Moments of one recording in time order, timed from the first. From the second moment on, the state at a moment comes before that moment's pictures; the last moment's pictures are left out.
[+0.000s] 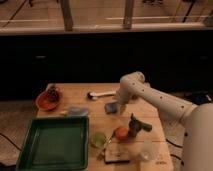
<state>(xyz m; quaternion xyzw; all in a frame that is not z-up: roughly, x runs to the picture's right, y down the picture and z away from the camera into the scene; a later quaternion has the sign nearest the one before) 0.085 0.113 0.897 -0.28 -0.15 -0.05 0.95</state>
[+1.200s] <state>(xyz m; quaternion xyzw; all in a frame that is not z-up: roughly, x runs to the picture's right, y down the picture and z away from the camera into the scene) 0.088 0.114 0.897 -0.29 -0.14 -0.04 0.95</state>
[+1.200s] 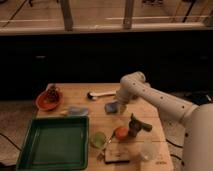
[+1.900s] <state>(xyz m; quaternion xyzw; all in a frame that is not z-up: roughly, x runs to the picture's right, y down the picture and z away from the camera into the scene) 0.091 0.114 0.896 -0.29 -0.14 -0.03 0.95</state>
